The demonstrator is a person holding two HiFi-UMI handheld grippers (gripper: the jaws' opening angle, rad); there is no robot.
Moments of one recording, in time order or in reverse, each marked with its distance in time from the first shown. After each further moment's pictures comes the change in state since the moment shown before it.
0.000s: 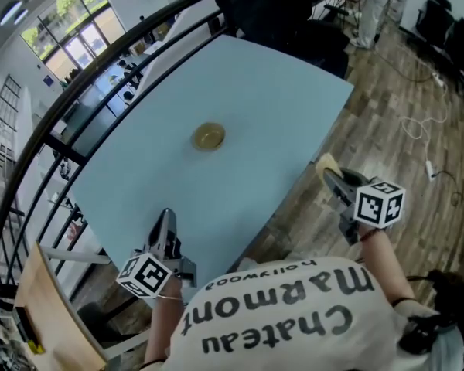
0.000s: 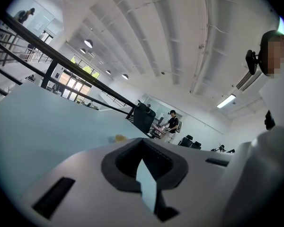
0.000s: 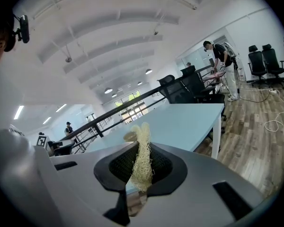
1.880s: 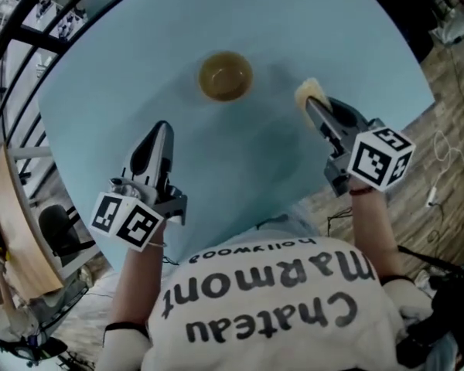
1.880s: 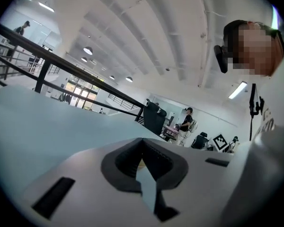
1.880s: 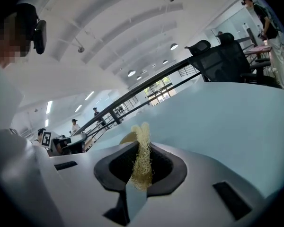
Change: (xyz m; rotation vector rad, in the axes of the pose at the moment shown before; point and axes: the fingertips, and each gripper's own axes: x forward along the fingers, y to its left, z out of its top) left arm 0.151 0.042 -0.002 0.076 -0.028 0.123; right arm 0.257 0.008 0.029 -0.082 0.259 0.371
